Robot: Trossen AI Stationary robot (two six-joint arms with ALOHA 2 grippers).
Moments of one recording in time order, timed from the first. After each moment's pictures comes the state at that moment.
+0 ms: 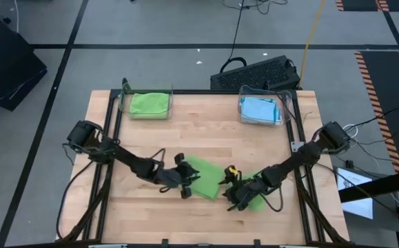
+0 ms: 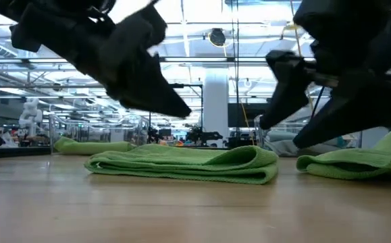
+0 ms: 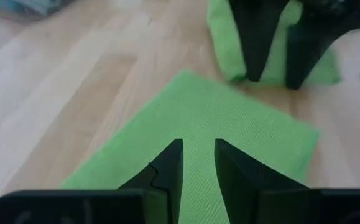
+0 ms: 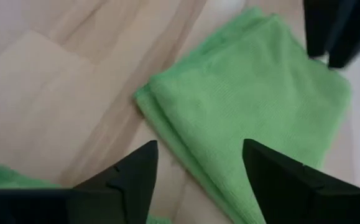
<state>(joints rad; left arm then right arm) -0.37 1.77 0.79 0.38 -0.45 -0.35 0.54 1.69 0.74 0.13 0.40 -0.15</state>
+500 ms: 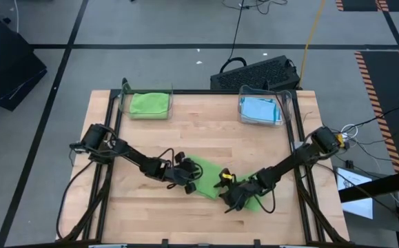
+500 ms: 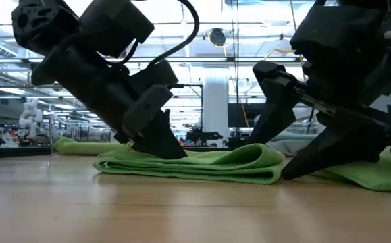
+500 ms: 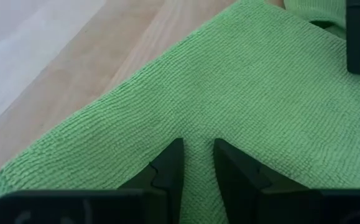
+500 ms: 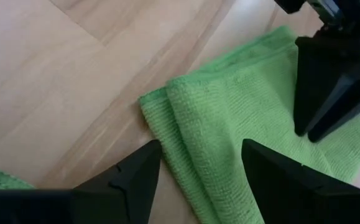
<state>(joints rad) -0.30 1.93 0.81 0.31 -0.41 -0.50 0.51 1.83 0.74 0.24 0.39 -0.36</state>
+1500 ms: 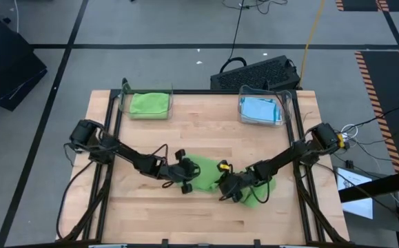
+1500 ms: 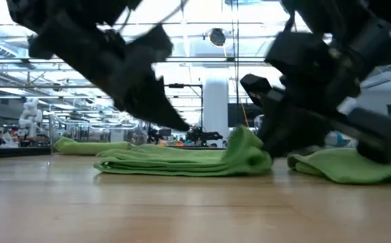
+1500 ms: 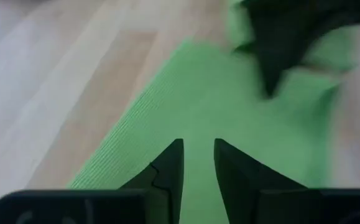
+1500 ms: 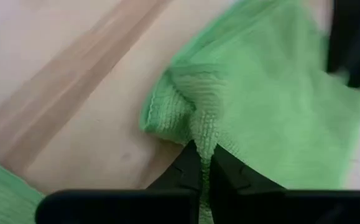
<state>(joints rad) -0.31 1.80 0.80 0.30 -0.40 -0.31 0.40 1.80 0.74 0.24 0.28 -0.37</state>
